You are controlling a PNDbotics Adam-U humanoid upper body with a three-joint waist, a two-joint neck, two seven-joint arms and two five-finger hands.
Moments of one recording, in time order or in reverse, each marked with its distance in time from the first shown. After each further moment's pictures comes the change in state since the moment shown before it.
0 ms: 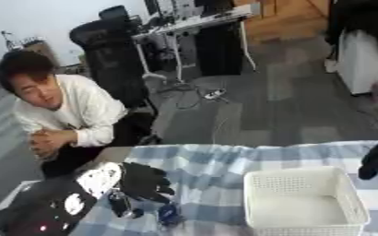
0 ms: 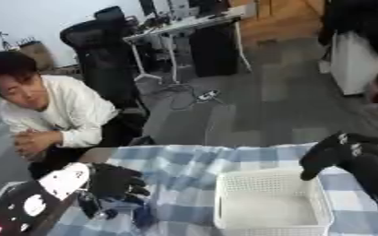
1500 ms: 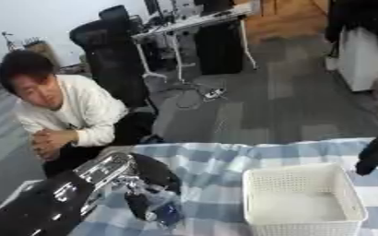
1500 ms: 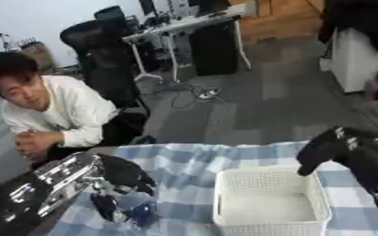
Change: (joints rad) left arm 0.034 0.085 -0.107 -0.323 0.769 0.240 -0.611; right arm -0.006 -0.001 0.000 0.000 0.001 -0.001 0.001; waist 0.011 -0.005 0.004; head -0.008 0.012
